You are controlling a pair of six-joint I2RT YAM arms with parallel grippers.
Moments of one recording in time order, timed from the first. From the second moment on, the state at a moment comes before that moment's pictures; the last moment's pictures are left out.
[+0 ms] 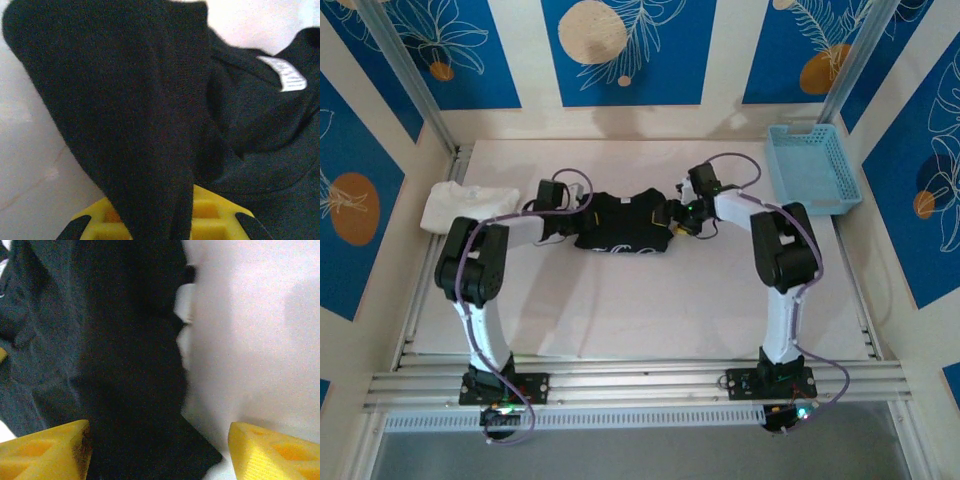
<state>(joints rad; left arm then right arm) -0.24 1.90 1.09 -0.01 0.44 -0.40 0.30 1.99 1.32 -0.41 -0.49 0.48</state>
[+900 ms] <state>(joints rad) -0.09 1.69 1.63 -0.76 -0.13 0.24 0.37 1.74 1.03 -0.02 -0.28 0.50</state>
